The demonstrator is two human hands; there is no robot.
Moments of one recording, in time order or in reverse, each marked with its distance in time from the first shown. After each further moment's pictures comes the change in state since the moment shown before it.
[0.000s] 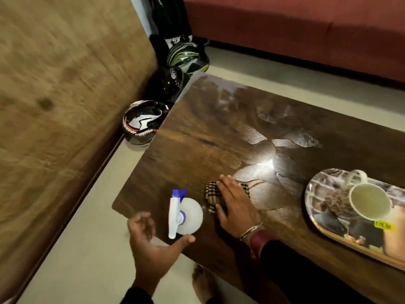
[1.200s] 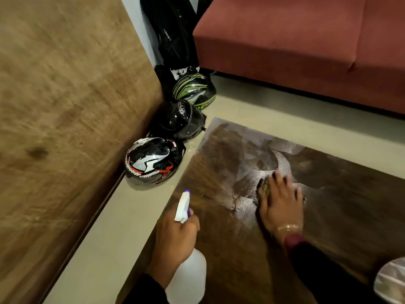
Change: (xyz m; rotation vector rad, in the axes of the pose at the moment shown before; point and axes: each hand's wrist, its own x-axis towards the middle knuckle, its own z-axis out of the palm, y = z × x) left_hand 0.250 0.070 0.067 0.119 -0.349 -0.474; right_hand 0.208 0.056 -0.038 -0.339 0.067 0.484
